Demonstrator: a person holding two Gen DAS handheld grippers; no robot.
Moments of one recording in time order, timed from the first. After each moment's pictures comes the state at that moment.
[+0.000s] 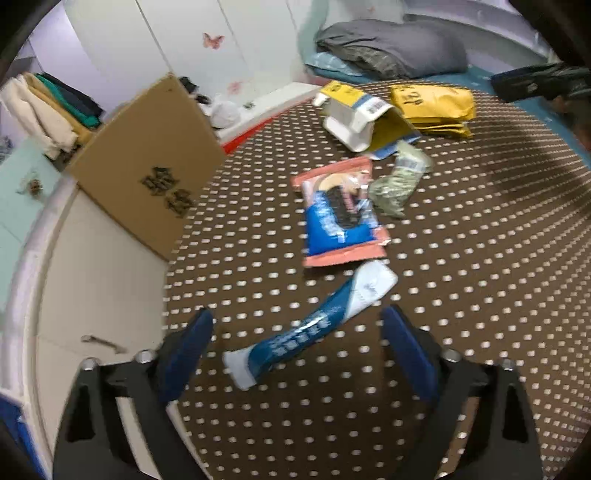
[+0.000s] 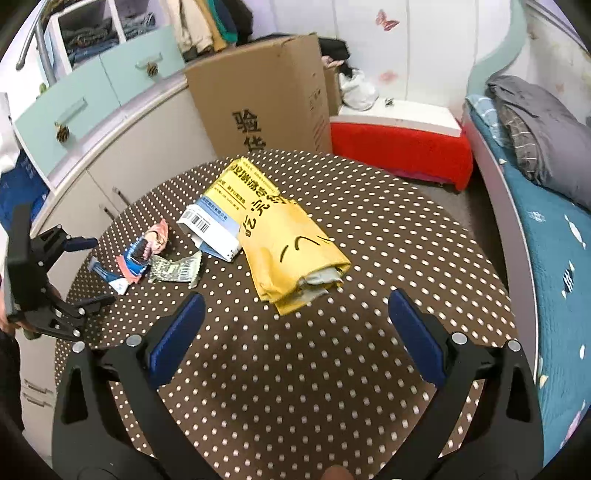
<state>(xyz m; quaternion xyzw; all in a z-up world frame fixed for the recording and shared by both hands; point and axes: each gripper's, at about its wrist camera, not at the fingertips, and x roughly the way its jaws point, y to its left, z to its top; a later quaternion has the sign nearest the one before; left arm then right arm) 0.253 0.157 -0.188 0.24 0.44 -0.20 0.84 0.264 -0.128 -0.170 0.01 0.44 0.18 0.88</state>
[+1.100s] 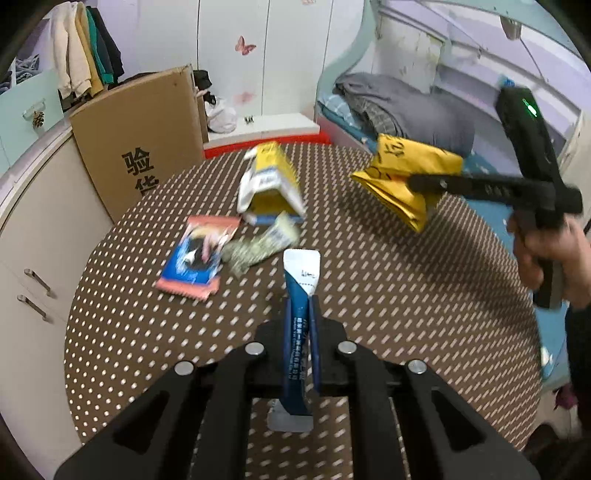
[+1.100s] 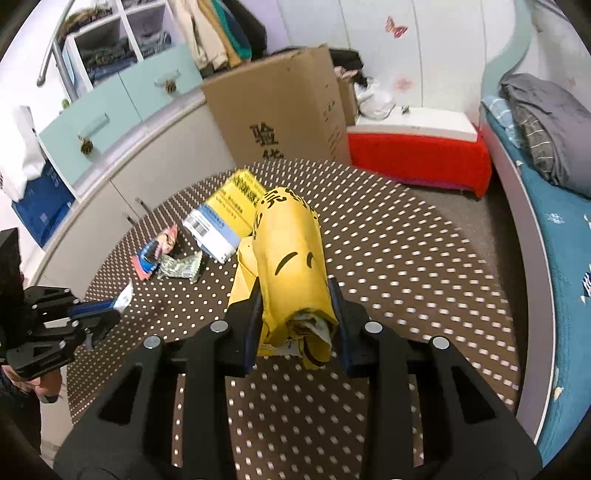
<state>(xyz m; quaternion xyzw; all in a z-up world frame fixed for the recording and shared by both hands) 0.184 0.061 -0.147 0.05 0.42 -0.19 0.89 0.240 -0.185 -0.154 0.06 0.39 0.22 0.89</state>
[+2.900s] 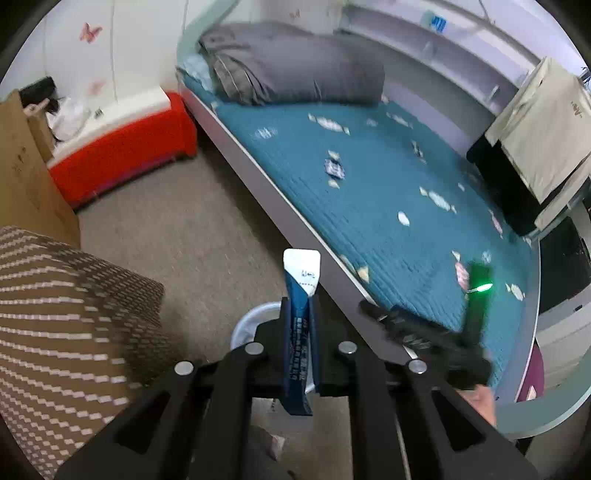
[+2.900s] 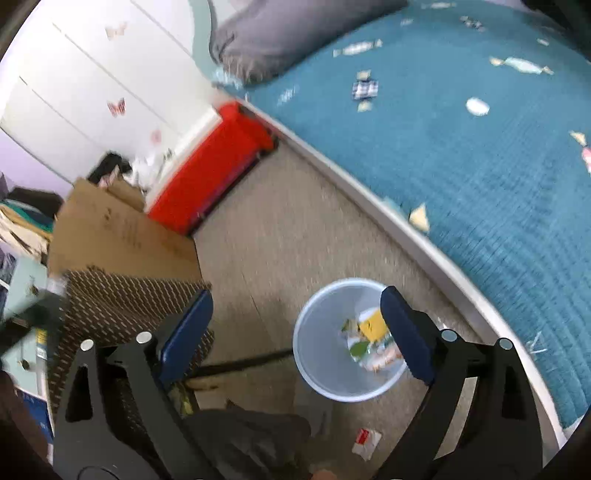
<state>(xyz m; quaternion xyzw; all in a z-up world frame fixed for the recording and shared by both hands) 0.255 -0.375 -0.217 0.09 0.50 -0.34 0.79 0.119 -0.575 -0.344 0.38 0.38 -0.10 0.84</state>
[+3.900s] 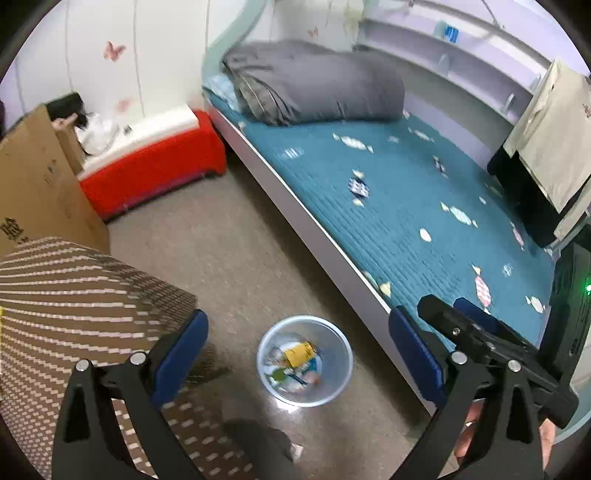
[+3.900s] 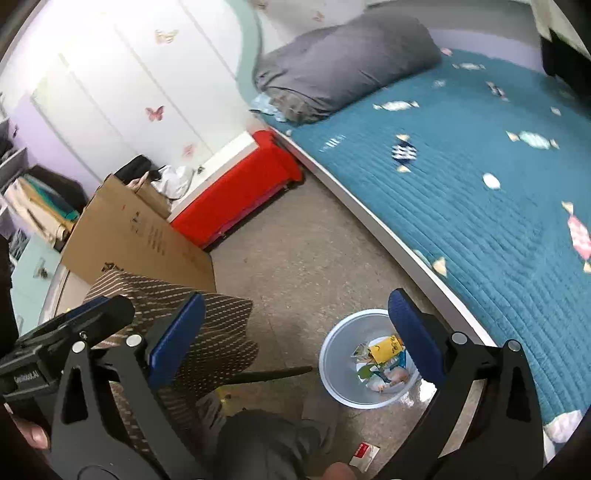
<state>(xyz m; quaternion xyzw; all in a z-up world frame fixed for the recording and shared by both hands) 0.240 -0.354 -0.174 0.10 0.45 -0.28 0.84 0.119 -0.507 -0.227 0.31 0.34 -0.09 0.88</state>
